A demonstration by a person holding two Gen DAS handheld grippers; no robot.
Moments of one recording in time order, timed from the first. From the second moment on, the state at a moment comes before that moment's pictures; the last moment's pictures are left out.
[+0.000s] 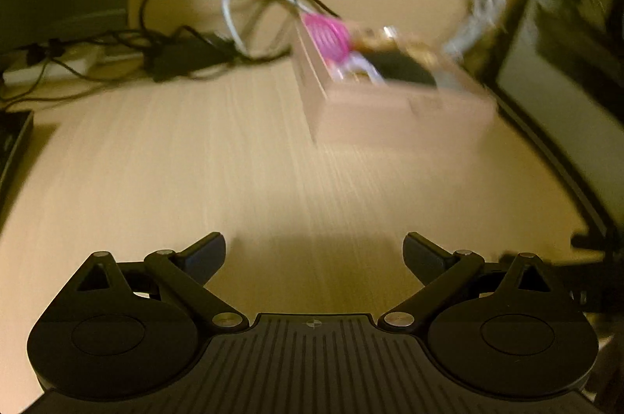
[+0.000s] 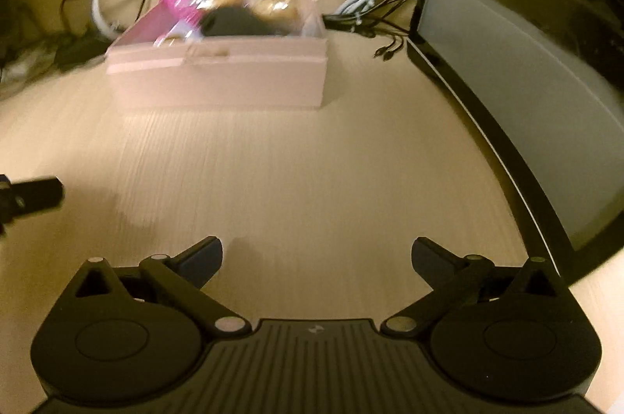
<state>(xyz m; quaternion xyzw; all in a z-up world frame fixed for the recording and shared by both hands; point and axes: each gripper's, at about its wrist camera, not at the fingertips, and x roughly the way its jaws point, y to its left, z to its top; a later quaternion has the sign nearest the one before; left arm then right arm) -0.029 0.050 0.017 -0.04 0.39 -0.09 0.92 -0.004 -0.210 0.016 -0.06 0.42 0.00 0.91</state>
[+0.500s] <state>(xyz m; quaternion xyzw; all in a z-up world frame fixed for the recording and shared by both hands) -0.040 -0.010 -0.008 -0.01 0.34 0.00 0.94 0.016 -0.241 -0.007 -0.03 0.35 0.09 0.93</state>
